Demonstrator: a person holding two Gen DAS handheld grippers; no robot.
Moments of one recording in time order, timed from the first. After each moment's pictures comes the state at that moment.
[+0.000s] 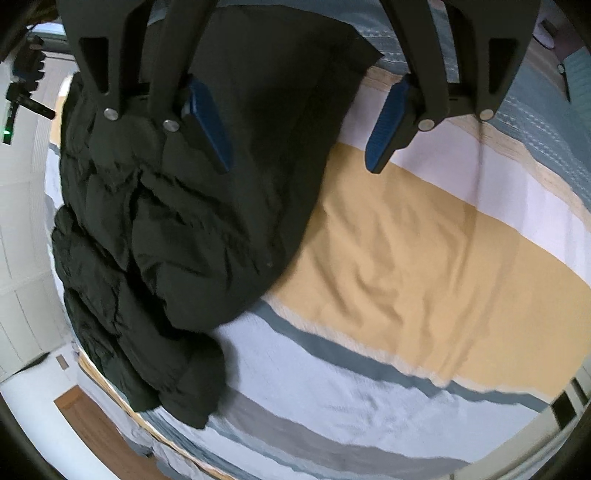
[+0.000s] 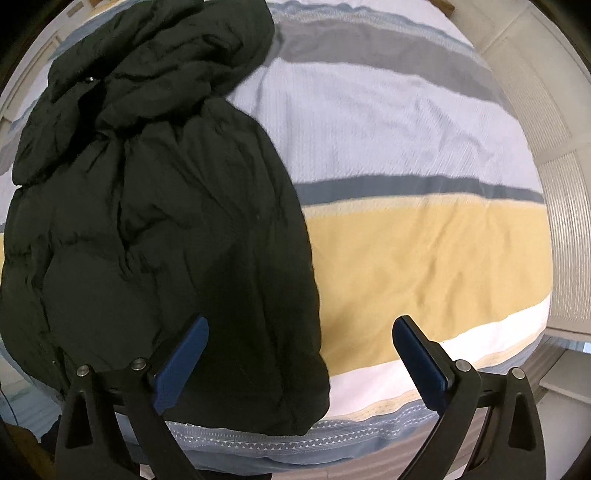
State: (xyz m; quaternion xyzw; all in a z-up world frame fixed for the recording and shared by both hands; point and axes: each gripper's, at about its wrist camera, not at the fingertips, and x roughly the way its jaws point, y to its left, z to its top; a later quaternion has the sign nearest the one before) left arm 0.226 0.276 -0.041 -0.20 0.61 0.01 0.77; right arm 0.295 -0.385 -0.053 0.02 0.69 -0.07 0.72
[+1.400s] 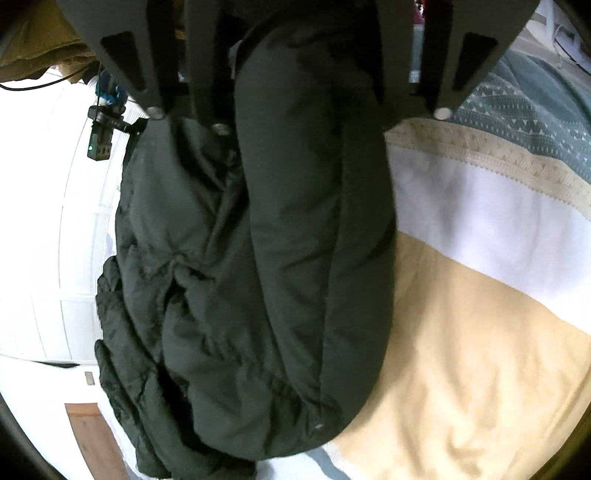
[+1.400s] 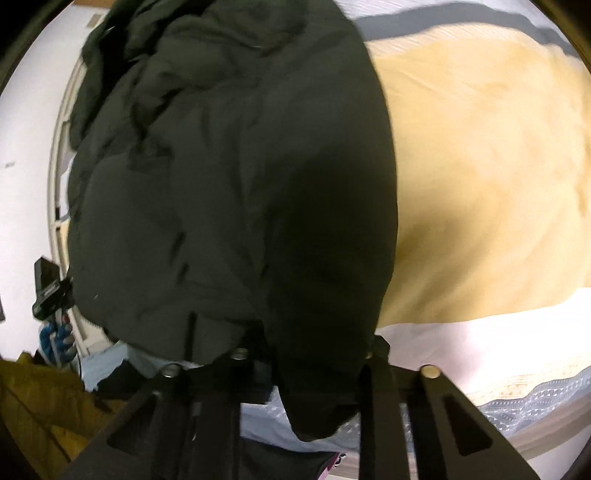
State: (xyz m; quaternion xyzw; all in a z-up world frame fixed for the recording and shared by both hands) left arm 0.195 0.209 -0.088 -0.33 0.68 -0.11 0.64; right arm 0.244 -0.391 -0.144 0.20 0.74 0.12 0.63
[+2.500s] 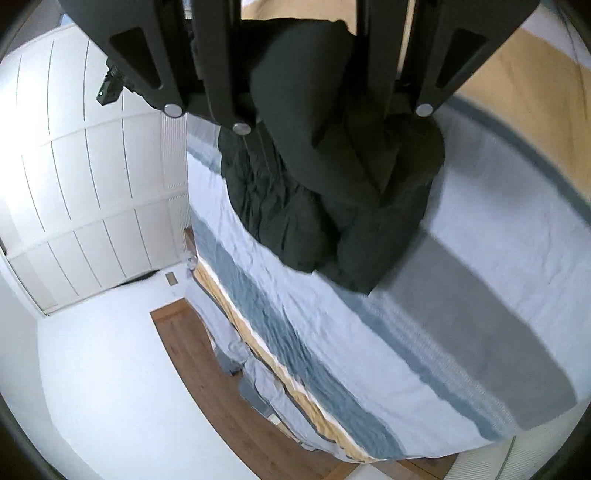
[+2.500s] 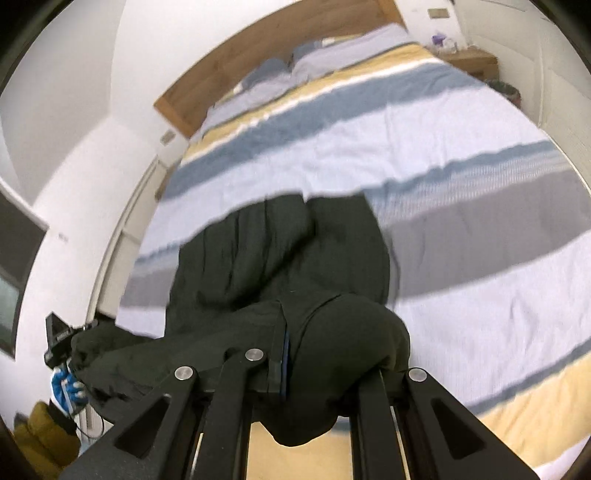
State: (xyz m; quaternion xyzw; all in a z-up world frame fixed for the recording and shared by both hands) left arm 0.442 0.258 0.117 -0.39 0.46 -0.13 0.79; right arm 0.441 -0.436 0.081 0.22 0.47 0.10 0.85
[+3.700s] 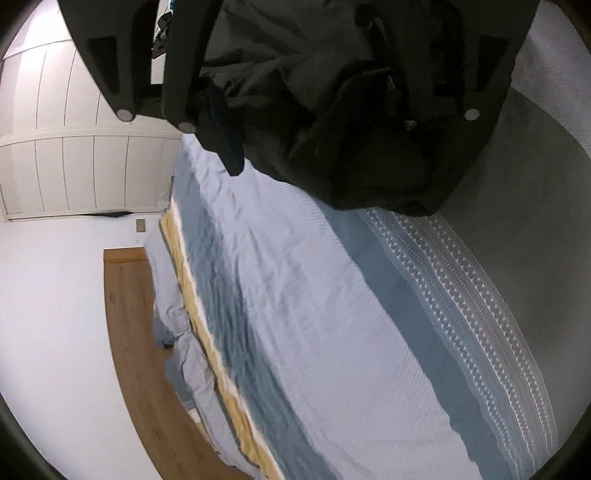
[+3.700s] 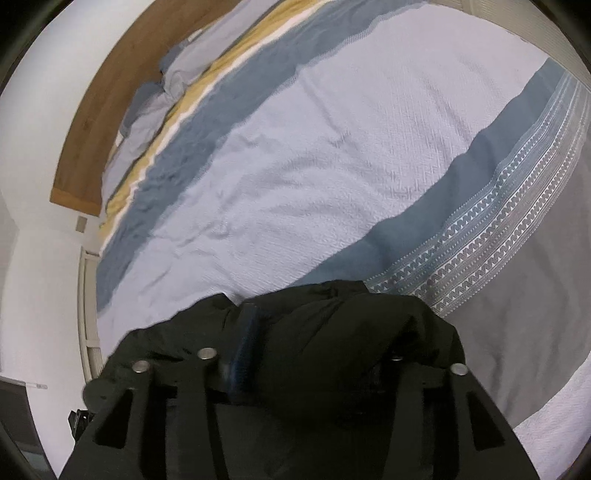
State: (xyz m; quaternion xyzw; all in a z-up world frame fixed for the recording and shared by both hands) left arm 0.710 0.254 -0.021 -0.49 0.49 -0.05 0.72; right arm 0.700 -0.454 -0.067 0.37 0.51 -0.06 0.77
